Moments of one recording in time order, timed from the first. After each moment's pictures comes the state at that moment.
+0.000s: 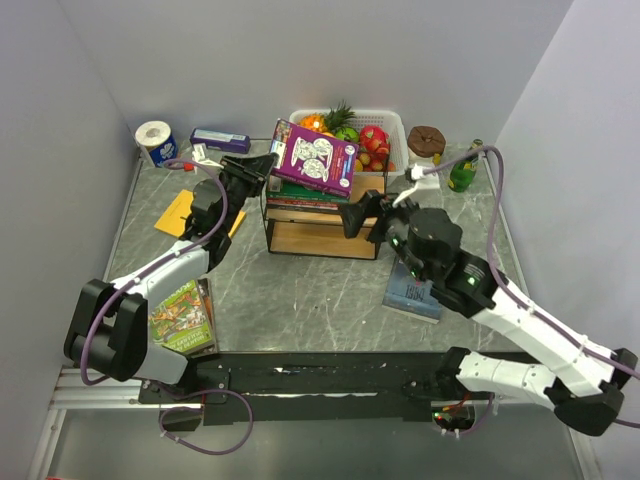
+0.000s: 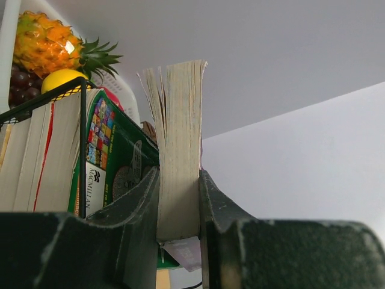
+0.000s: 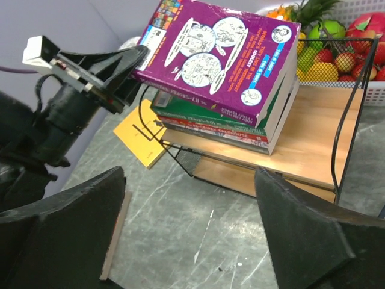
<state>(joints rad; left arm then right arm) -0.39 1.41 0.86 0.71 -0.05 -1.21 0.90 0.94 1.08 -0.25 0.47 0.46</state>
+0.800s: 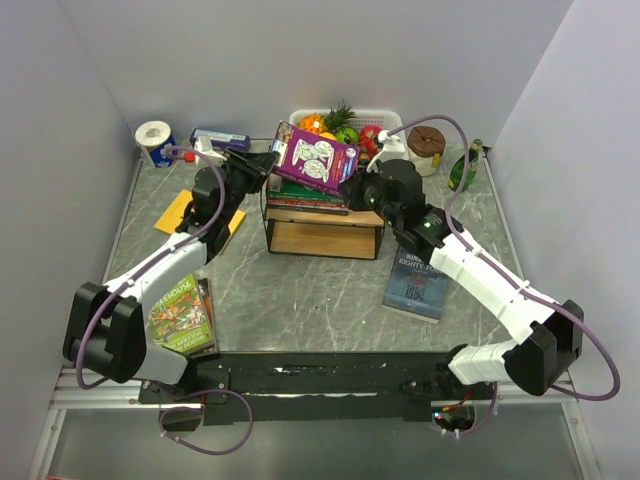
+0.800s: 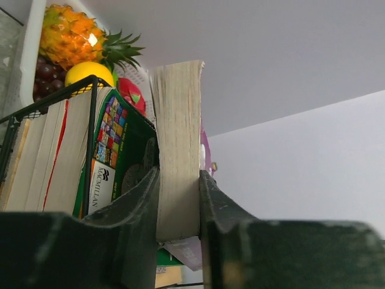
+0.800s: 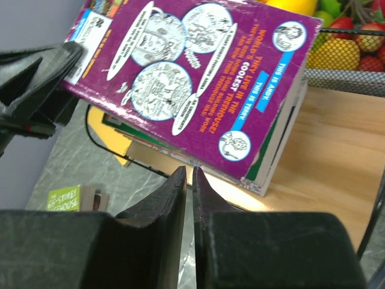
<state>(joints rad) -0.39 1.40 0.95 0.50 -0.05 -1.17 0.63 1.32 1.23 -0.20 0.15 0.47</state>
